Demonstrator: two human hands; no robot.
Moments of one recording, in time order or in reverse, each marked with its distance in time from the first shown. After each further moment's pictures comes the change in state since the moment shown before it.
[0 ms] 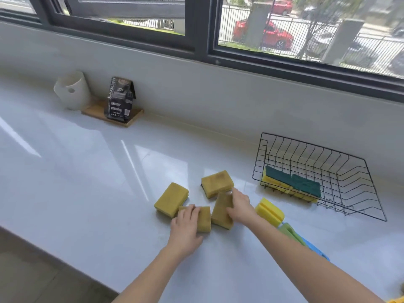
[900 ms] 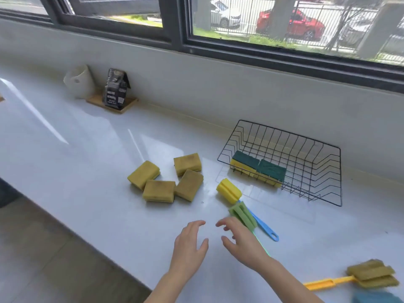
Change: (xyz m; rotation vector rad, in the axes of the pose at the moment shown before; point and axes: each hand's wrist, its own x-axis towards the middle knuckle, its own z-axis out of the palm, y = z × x) left_hand -0.100 0.168 0.079 -0.440 0.236 -0.113; right_hand -0.143 0.164 -0.017 0.243 -0.094 -0.466
